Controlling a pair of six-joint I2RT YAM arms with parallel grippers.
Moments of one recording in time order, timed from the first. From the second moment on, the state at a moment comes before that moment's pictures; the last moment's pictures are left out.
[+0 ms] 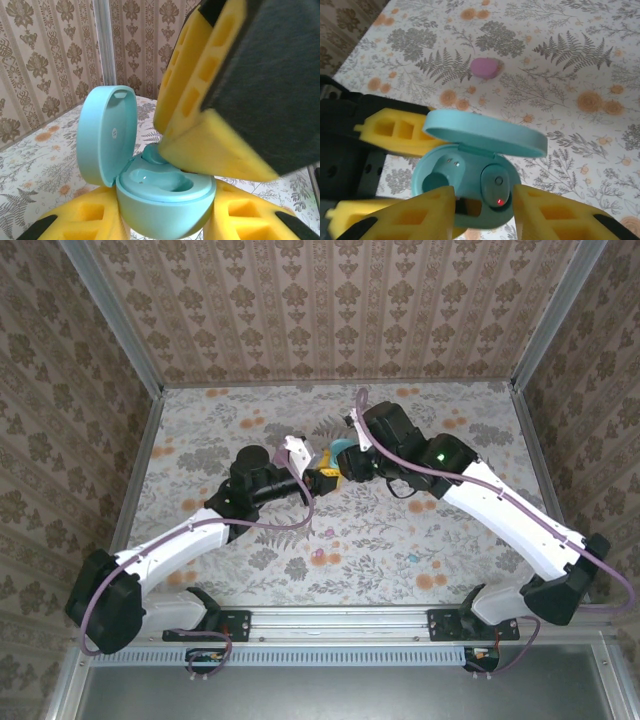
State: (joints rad) left arm -0.73 1.22 0.75 0.37 0.52 0.02; right arm 0.77 1.39 1.54 -0.90 0.08 0.35
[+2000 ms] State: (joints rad) left arm -0.73 1.08 0.70 0.36 0.45 0.03; right arm 0.44 1.23 0.56 -0.71 -0.24 1.00
